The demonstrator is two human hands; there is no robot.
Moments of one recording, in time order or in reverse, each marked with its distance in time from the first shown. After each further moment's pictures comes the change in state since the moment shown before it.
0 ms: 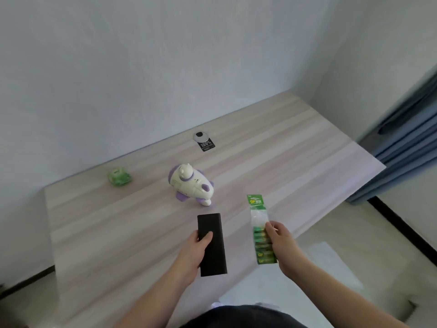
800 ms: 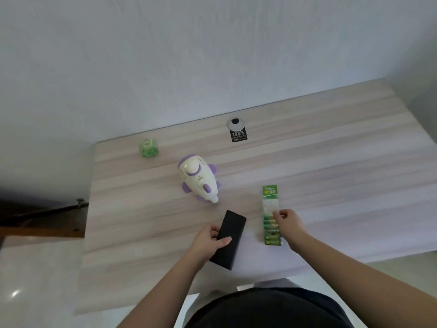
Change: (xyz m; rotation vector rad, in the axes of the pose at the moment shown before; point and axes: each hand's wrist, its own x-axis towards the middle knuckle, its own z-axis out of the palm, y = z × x) left_hand 0.045 0.003 0.081 0.188 0.298 -0.030; right_hand 0.190 -0.039 -0.017 -0.577 -0.228 -0.024
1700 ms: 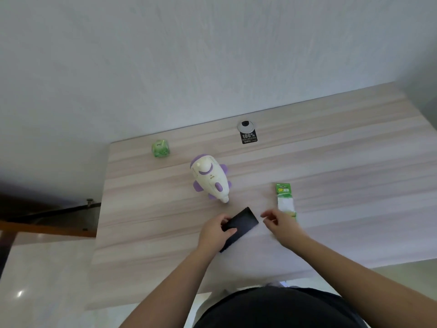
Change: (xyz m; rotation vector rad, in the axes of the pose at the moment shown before) left_hand 0.028 -0.002 -0.012 0.493 0.171 0.298; right_hand -0.032 -0.020 0.021 -0.344 -0.221 -0.362
